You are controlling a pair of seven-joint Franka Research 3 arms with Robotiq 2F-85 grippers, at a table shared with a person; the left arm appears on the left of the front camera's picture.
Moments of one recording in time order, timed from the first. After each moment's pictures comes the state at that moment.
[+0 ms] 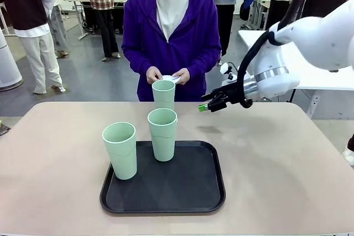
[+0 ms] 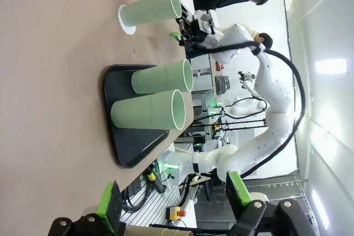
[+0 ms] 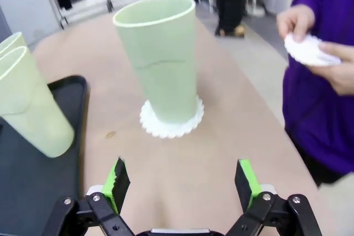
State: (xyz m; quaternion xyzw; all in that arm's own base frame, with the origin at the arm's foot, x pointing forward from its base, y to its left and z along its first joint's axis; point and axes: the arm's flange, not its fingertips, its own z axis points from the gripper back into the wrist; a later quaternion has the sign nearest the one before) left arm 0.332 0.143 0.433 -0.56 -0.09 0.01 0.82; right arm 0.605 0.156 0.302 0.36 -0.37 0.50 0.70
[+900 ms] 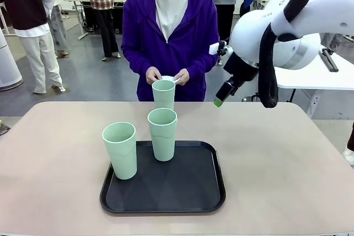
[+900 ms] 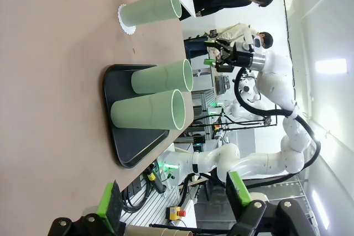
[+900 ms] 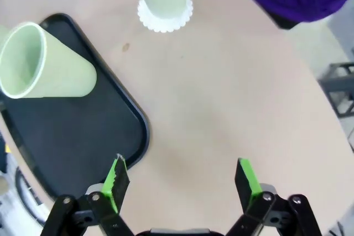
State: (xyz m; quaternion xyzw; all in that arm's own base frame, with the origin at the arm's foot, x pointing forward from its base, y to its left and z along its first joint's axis) left arm 0.332 0.143 0.433 -0.56 -0.09 0.01 0.82; right arm 0.487 0.197 0.467 0.08 -0.17 0.42 0.89
